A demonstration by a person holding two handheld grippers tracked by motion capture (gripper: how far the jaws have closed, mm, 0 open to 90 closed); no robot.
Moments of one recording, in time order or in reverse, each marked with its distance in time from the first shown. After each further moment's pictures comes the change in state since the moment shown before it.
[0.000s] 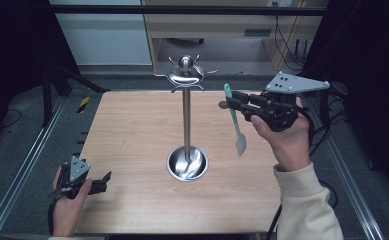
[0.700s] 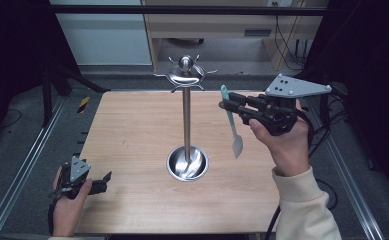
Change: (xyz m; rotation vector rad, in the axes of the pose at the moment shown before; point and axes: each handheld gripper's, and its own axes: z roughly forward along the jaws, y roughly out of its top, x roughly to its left) left arm 0.000 0.000 0.000 0.002 0.000 0.003; right arm 0.013 0.004 -0.004 -0.032 0.024 -0.014
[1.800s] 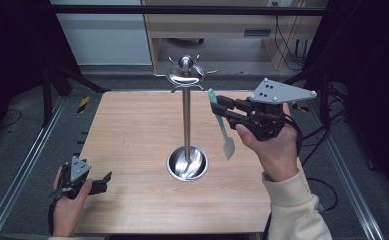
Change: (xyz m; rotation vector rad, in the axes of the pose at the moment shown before) left arm 0.000 0.000 0.001 0.004 -0.005 -0.002; right arm 0.024 0.004 0.013 -0.004 -0.005 -0.039
